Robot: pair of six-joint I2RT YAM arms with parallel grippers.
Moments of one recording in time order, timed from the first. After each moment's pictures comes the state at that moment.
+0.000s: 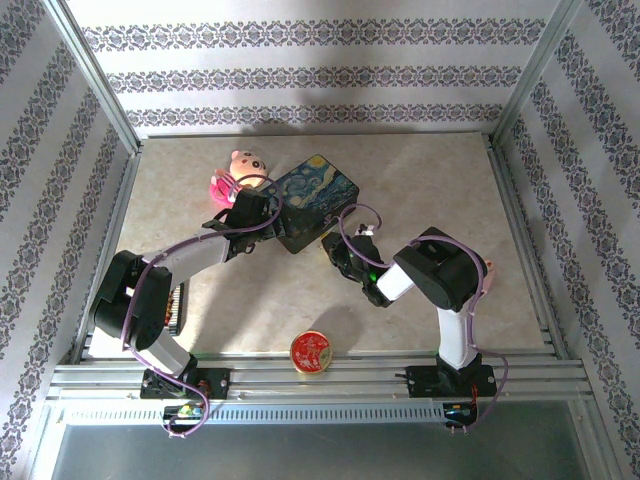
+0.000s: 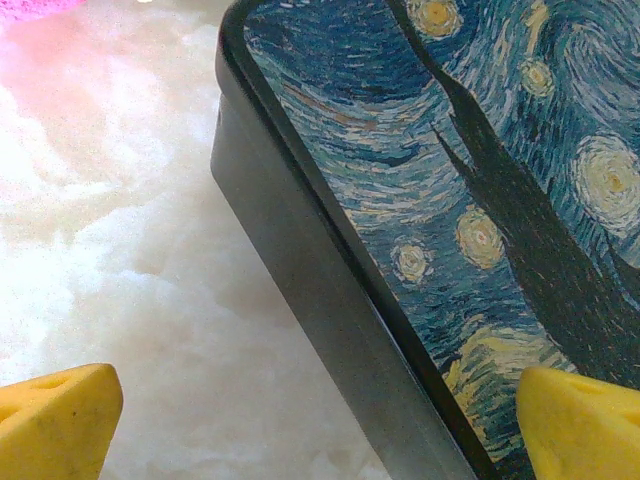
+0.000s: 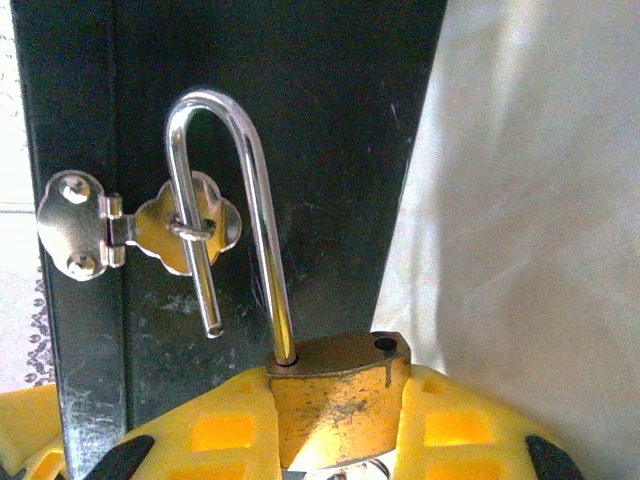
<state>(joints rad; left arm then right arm) -0.40 1.60 0.94 -0.20 -0.13 -0.66 0.64 1.98 0.60 1.02 0.03 1.42</state>
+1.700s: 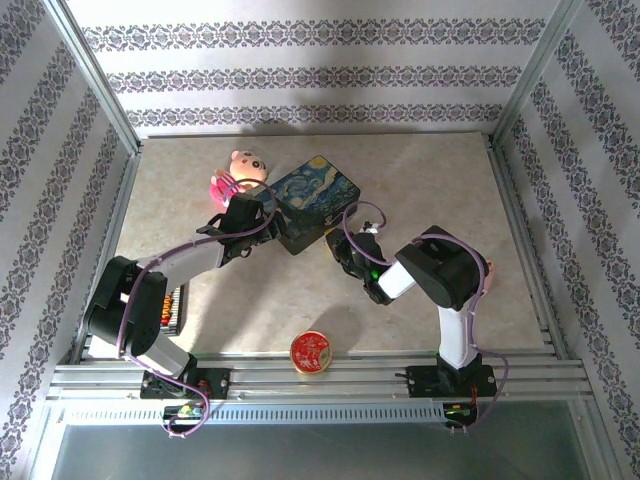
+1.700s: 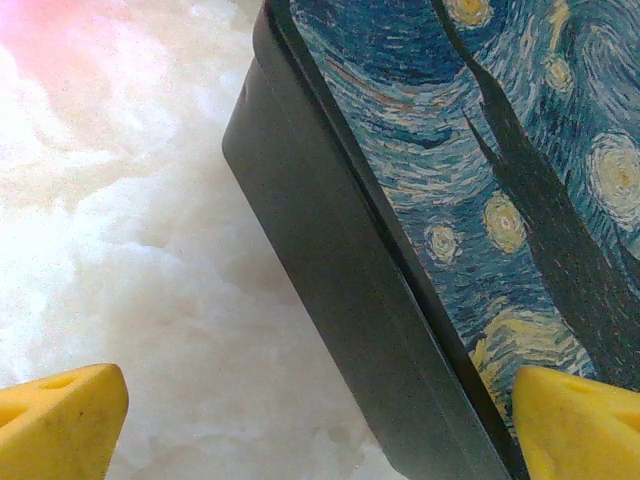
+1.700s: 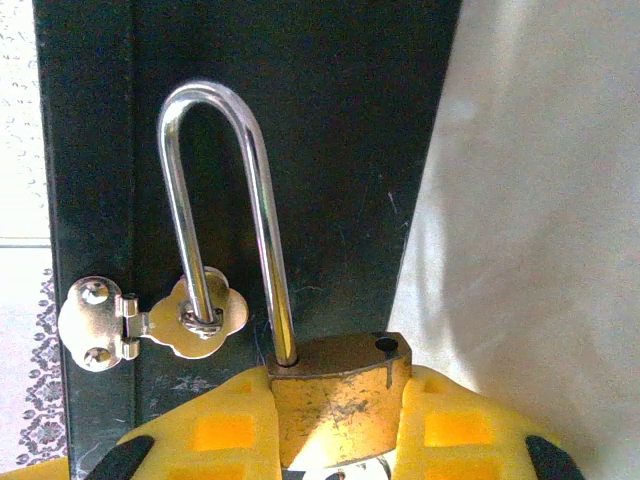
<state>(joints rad) -0.38 1.56 0.88 -0.15 -0.07 -0.70 0.62 1.98 0.61 1.02 0.07 1.42</state>
